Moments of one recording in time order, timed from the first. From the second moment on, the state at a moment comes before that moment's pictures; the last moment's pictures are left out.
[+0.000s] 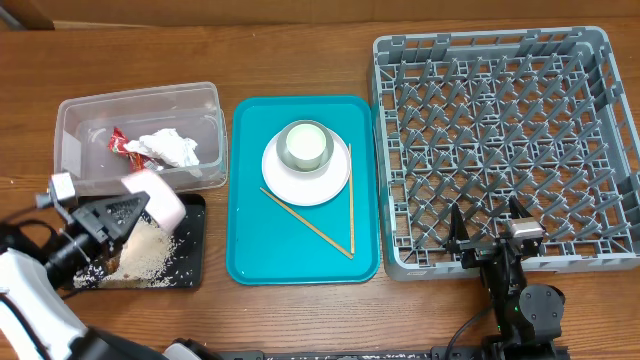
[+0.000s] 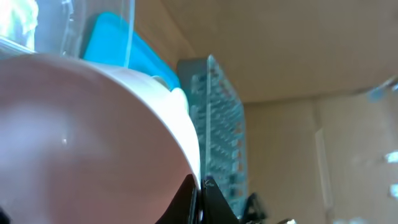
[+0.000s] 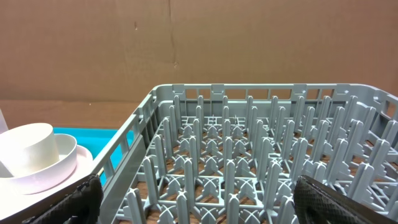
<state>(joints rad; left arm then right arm) 0.90 1.38 1.06 -1.38 1.27 0.40 0.10 0.01 0.02 -0.03 -0.02 0.03</state>
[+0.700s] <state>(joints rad) -0.12 1.20 1.14 -1.12 0.37 -0.31 0.10 0.01 0.02 -0.03 -0.02 0.03</state>
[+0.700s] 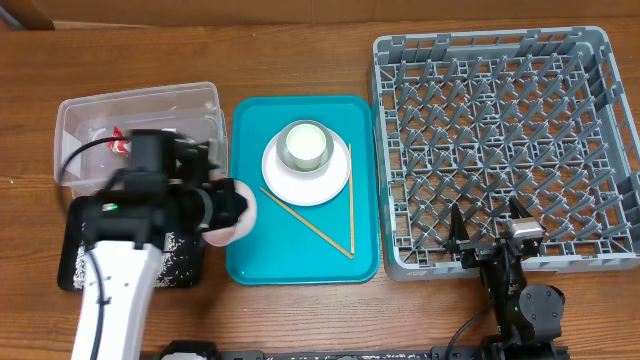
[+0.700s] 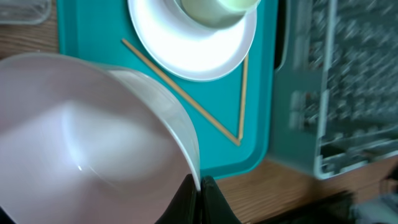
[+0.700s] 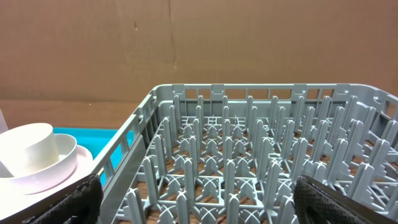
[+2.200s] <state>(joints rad) -0.58 1.68 1.14 -1.06 -0.10 -0.58 0.10 0.01 0.02 -0.04 -0.02 0.03</state>
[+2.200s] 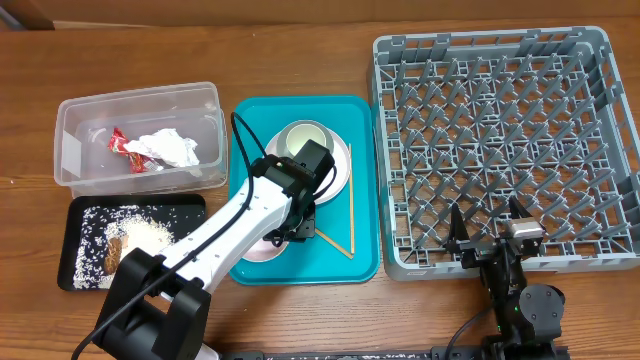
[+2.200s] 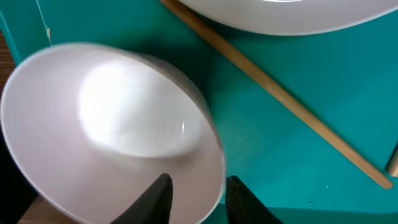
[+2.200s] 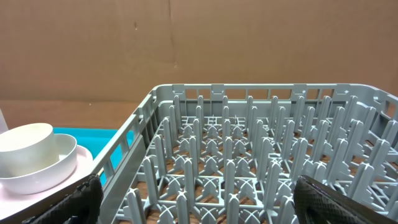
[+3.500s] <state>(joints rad) -0.42 1.87 1.42 -0.78 -0.15 -0.58 0.10 0.01 0.02 -0.03 -0.02 0.03</state>
